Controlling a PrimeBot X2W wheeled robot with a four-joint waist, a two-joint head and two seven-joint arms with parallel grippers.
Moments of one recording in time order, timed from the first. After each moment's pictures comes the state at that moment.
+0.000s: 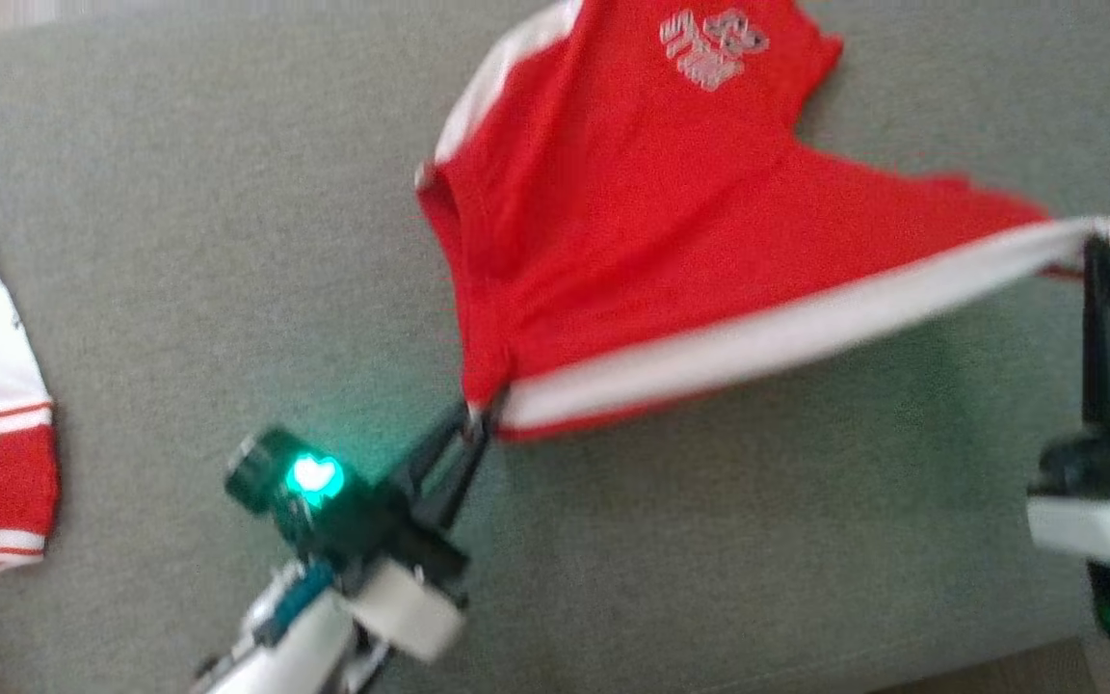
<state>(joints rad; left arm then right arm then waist) -0.33 0.33 -0.71 0.18 -0.27 -0.03 -0.26 -0.06 -0.28 0.00 -0.11 0.28 0.13 -0.26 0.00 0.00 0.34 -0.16</state>
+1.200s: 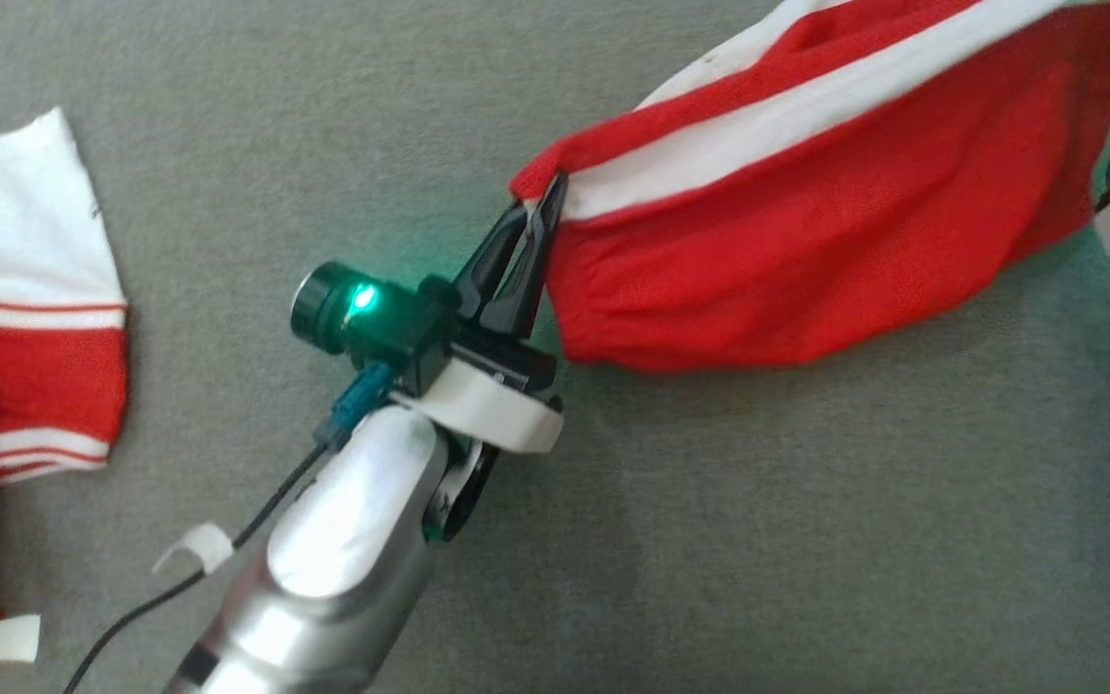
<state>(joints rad) -0.57 0.06 -0.61 0.32 -0.35 0.00 -0.22 -0.74 -0.59 0.40 0.51 0.39 0.13 -0.23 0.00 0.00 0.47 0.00</state>
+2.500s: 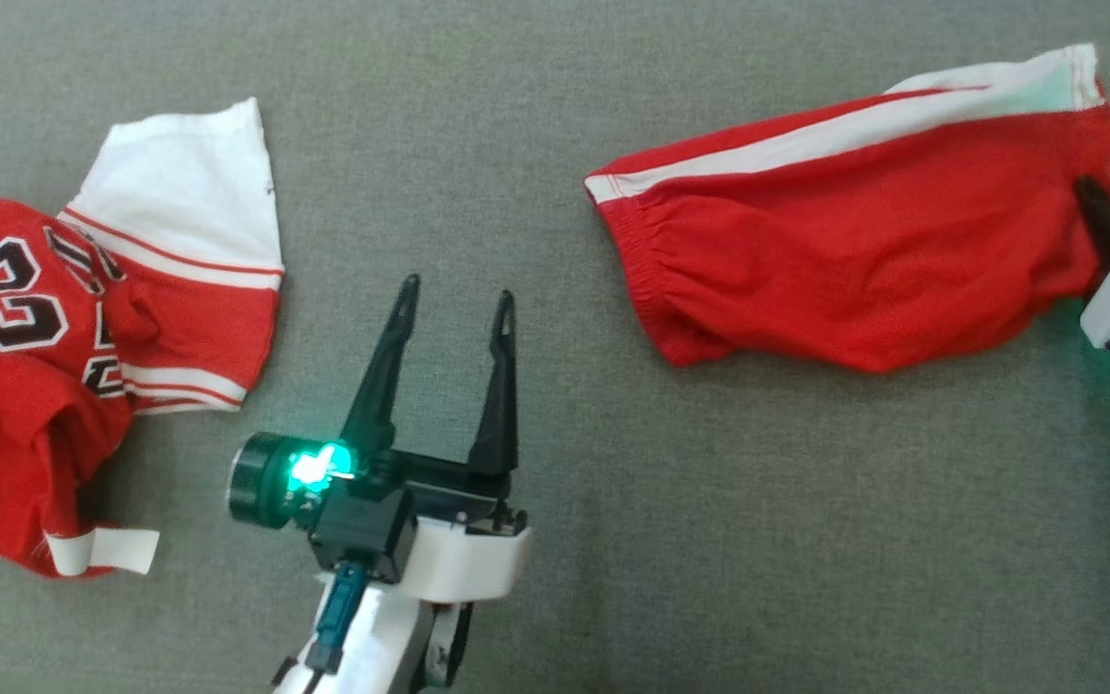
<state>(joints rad) -0.22 0.05 -0.50 0.03 -0.14 0.23 -0.26 -0.78 -0.61 0.71 0.89 0.95 0.13 0.01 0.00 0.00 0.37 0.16</state>
